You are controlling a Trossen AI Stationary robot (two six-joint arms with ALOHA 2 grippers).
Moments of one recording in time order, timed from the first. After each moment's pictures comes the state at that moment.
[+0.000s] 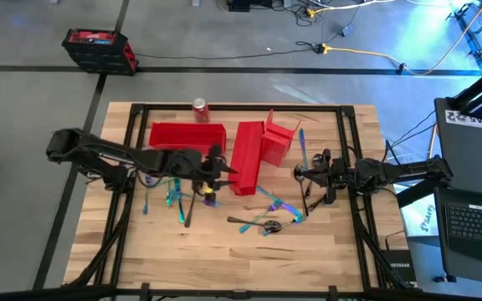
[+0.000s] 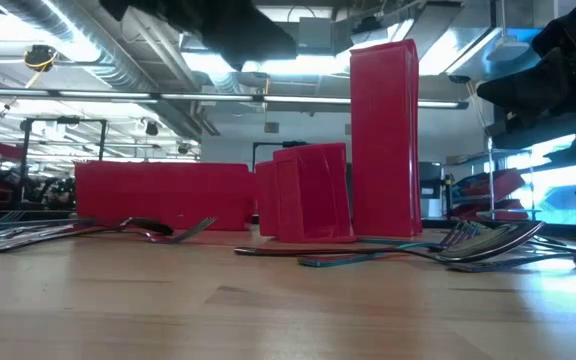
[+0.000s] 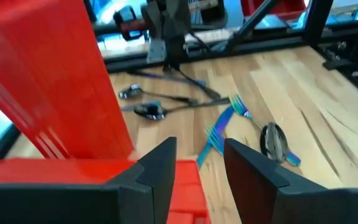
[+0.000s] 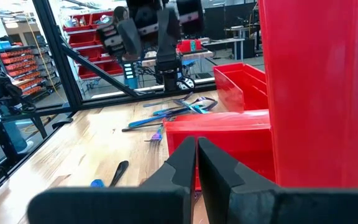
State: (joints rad) left arm -0.09 1.38 0.86 0.15 -0.12 0.11; right arm 0.14 0.09 0.01 0.04 0.17 0.15
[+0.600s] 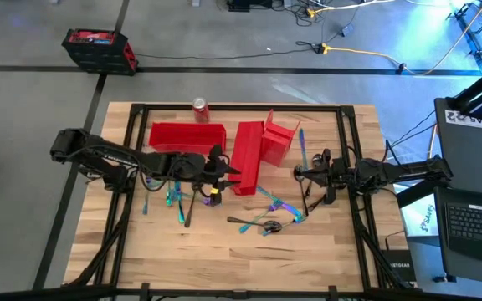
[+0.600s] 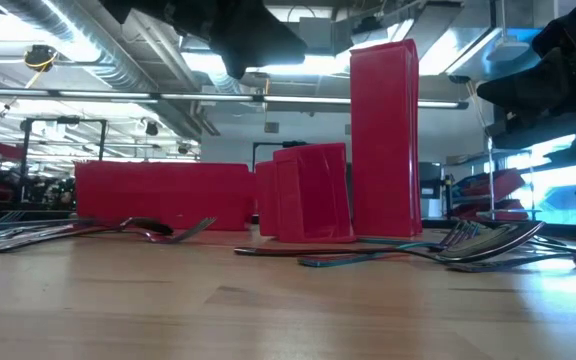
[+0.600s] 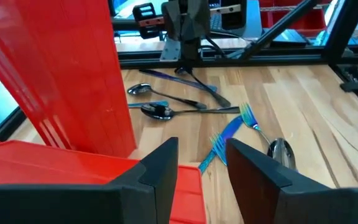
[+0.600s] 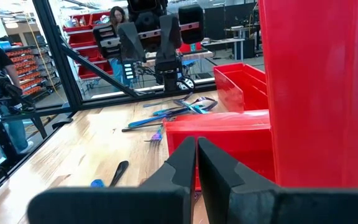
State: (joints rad) left arm -0.10 1.41 0.86 0.22 -0.19 0.02; right arm 0.14 0.09 0.01 0.04 0.17 0.15
